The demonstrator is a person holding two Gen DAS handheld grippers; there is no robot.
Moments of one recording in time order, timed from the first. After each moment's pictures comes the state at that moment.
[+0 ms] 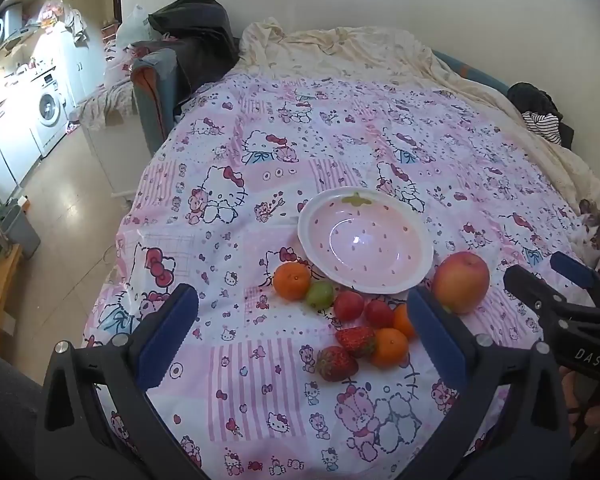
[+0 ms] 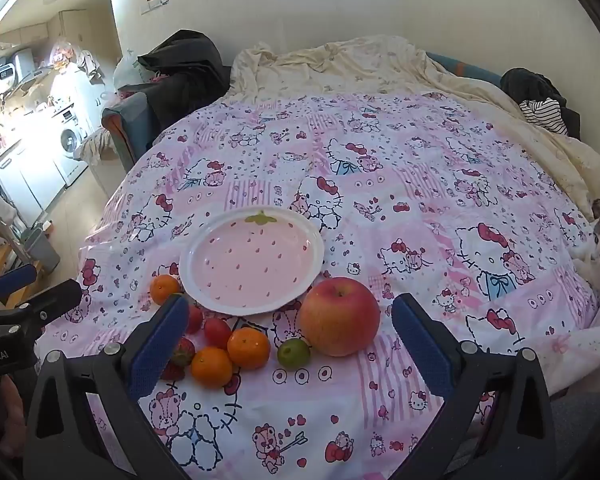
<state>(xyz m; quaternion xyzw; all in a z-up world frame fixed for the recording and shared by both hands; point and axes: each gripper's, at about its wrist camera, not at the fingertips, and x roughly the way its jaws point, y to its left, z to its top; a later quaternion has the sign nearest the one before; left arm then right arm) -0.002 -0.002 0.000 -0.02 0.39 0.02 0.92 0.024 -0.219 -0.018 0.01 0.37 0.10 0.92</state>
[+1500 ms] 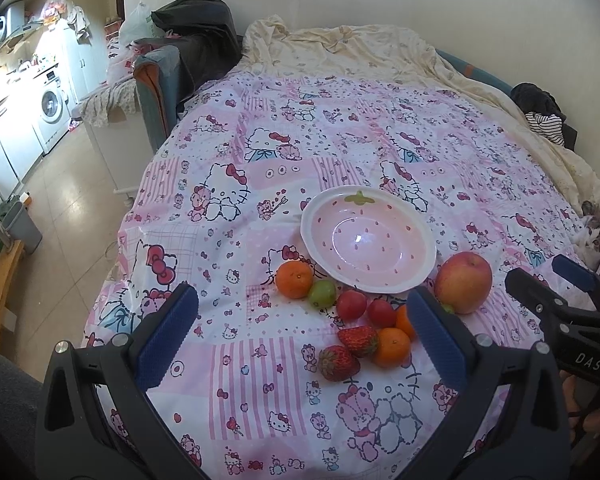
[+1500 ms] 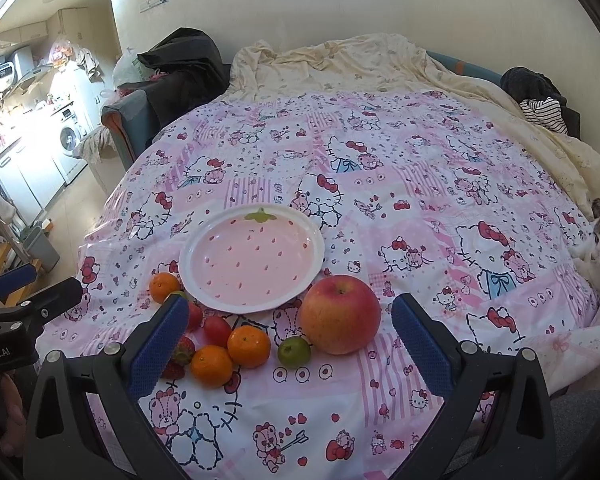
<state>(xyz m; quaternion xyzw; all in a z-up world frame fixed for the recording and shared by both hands) 0.002 0.004 -0.005 -0.04 0.40 0.01 0.92 0.023 -0.219 -0.019 0.01 0.37 0.10 0.92</state>
